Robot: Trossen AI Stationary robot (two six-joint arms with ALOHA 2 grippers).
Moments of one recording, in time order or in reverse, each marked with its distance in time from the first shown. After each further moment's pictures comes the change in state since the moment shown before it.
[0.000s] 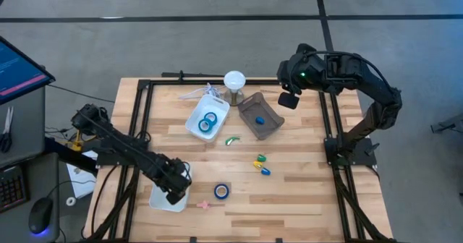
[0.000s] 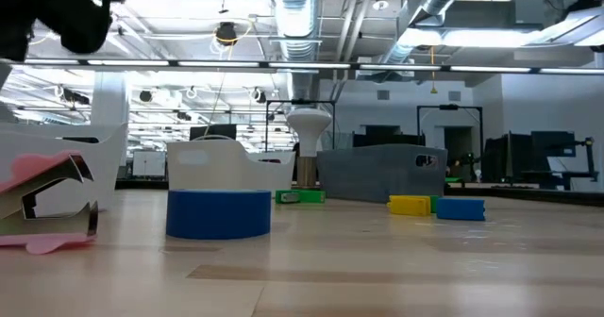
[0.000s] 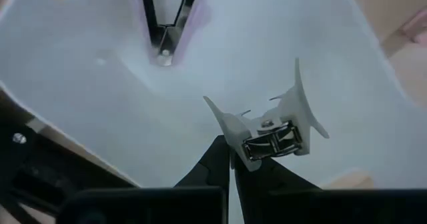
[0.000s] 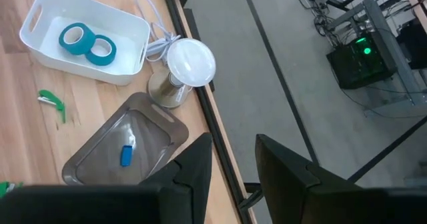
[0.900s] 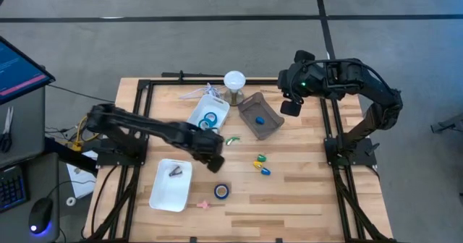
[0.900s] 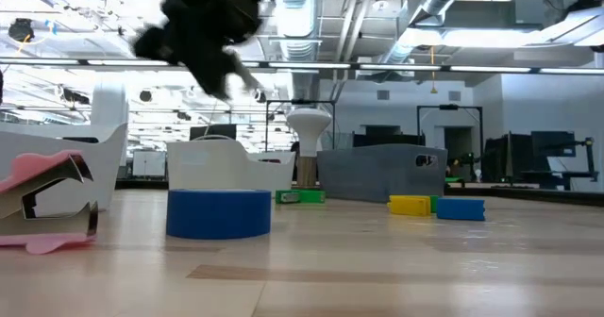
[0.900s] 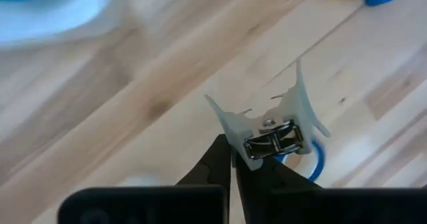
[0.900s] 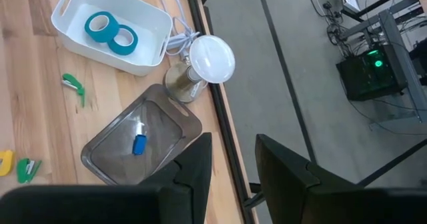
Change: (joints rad) left arm 0.400 0.144 0.300 0.149 -0.185 0.205; right arm 0.076 0.000 0.000 -0.046 0.001 -0.002
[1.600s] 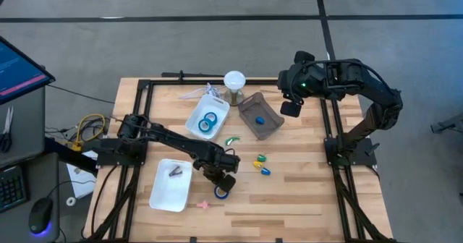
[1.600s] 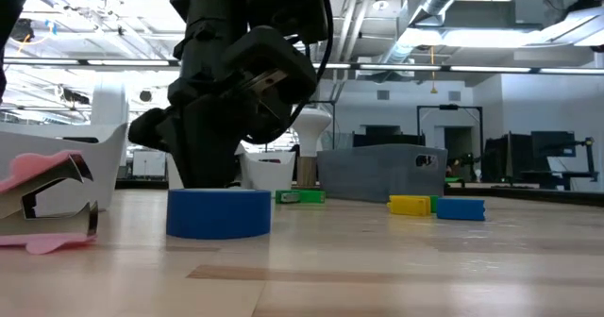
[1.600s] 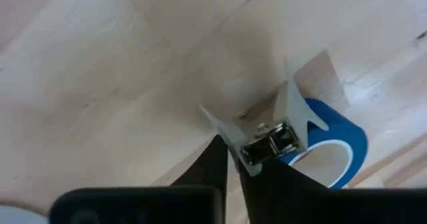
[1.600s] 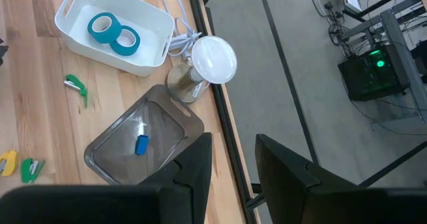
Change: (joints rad) left arm -0.034 0.352 0.001 0.238 0.316 -0.023; right arm 0.009 0.000 0.000 -0.002 -0.001 0.008
